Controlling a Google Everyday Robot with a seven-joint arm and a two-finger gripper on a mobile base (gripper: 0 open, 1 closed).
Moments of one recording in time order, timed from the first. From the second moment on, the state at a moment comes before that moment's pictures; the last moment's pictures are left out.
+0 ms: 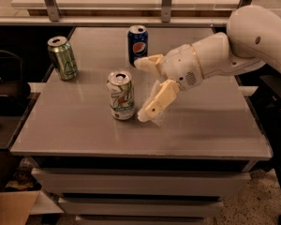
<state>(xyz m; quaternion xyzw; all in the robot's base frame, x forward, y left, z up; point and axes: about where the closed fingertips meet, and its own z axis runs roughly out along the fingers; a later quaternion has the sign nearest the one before) 0.490 0.009 0.910 -0.61 0.59 0.39 0.36</state>
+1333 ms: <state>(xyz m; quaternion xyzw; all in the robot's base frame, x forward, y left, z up) 0.489 0.064 0.905 -0.57 0.56 0.46 0.39</state>
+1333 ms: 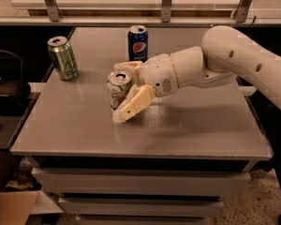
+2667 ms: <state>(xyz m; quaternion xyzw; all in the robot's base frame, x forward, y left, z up) 0.501 0.059 0.886 -0.55 0.53 0.50 0.42</state>
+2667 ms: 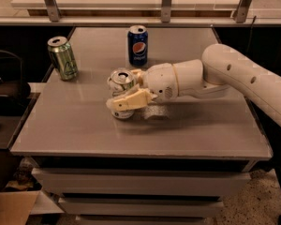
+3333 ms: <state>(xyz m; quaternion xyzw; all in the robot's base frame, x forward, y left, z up) 0.514 0.028 0.894 -0.58 0.54 0.44 0.43</state>
